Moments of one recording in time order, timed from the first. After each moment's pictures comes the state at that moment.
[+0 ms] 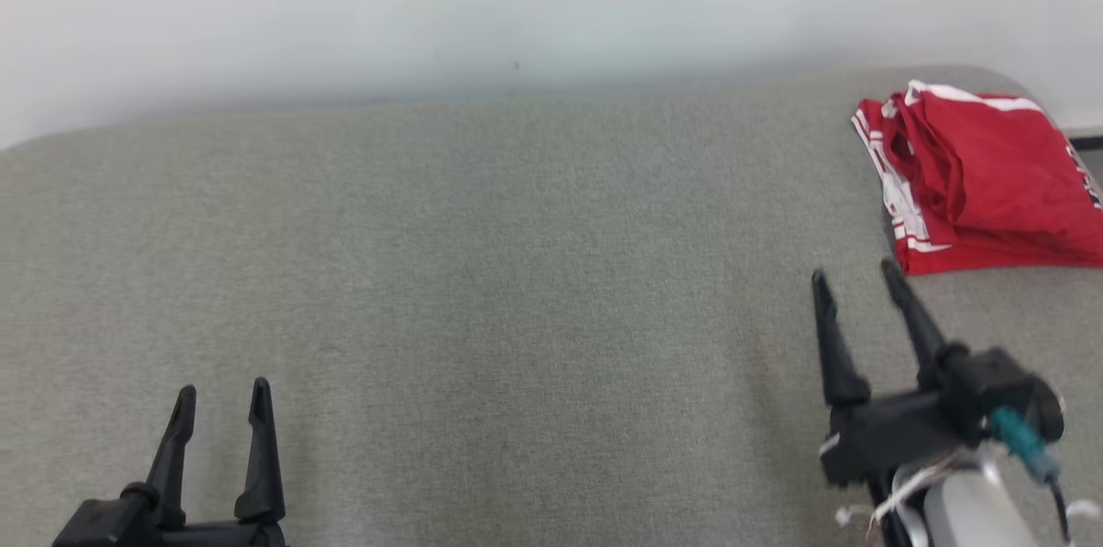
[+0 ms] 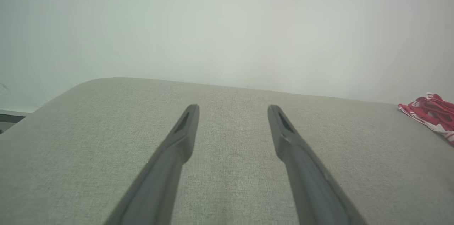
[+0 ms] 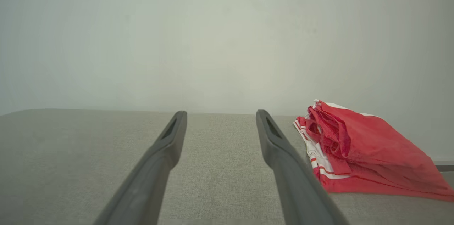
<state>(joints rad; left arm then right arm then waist) -0.01 0.06 0.11 0.09 -0.18 -0.12 -0.26 -0.27 -0.14 0.07 0.31 0.14 0.13 -0.26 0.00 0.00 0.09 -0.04</state>
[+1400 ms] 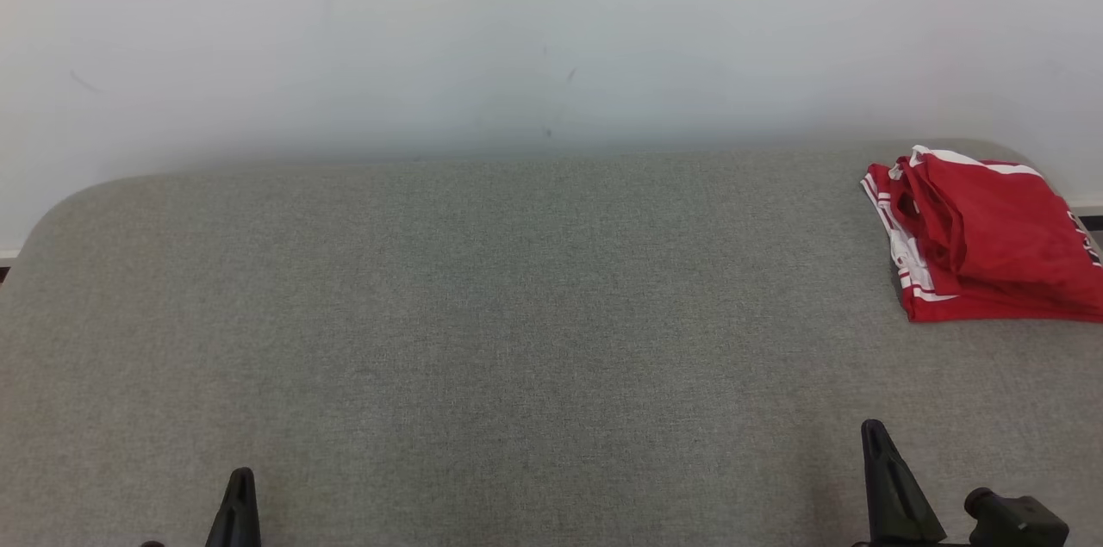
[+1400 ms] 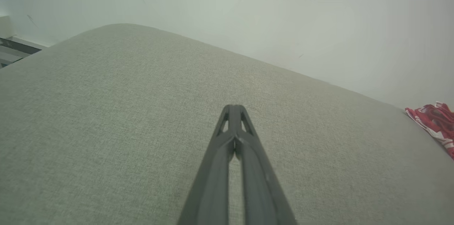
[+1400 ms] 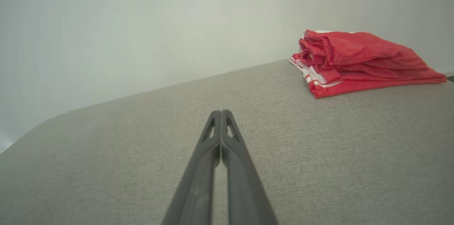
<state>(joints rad) 0.05 0.04 0.11 0.23 -0.32 -0.11 -0.22 0.06 -0.05 0.01 0.18 0.29 0.13 -0.21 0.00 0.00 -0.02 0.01</state>
